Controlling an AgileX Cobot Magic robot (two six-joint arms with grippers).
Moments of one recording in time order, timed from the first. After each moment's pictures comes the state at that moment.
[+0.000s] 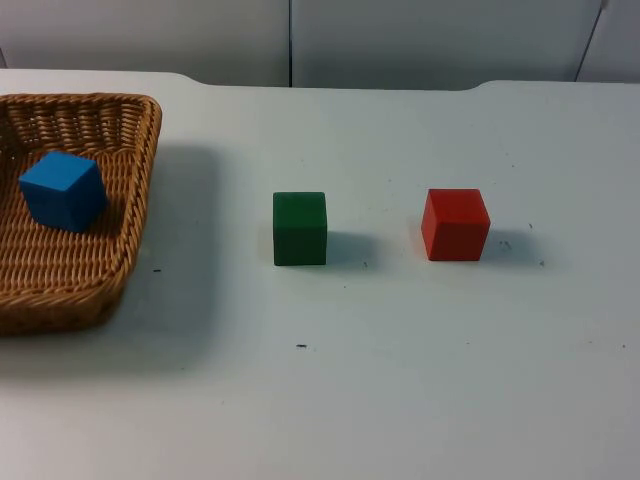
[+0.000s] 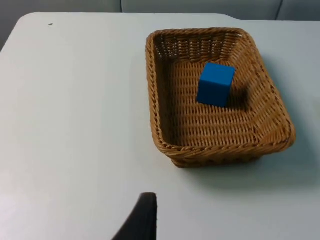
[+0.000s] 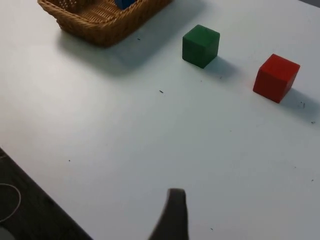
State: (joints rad) right arm 0.72 0.07 -0.52 -0.03 1.09 -0.01; left arm -0.01 0.00 -0.52 0.01 1.09 -0.03
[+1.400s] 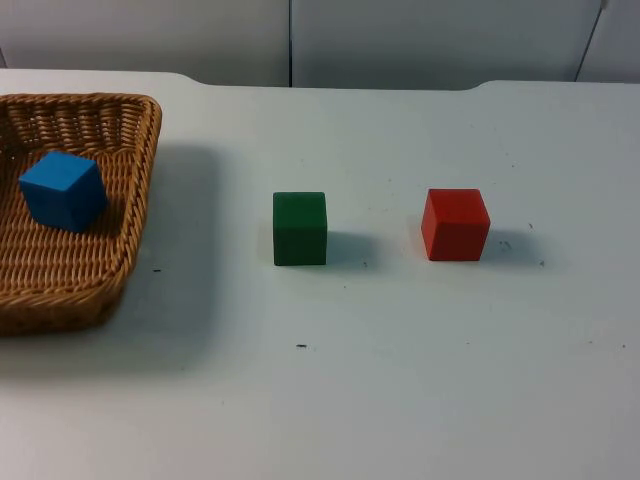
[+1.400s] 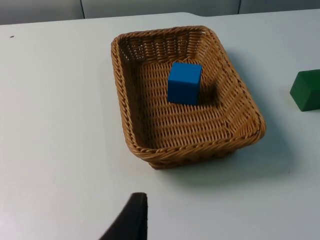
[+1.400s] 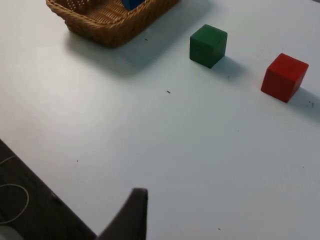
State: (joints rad) right arm 0.71 0.07 -0.52 0.00 1.09 -0.01; left arm -0.07 0.00 -0.52 -0.03 1.09 0.03
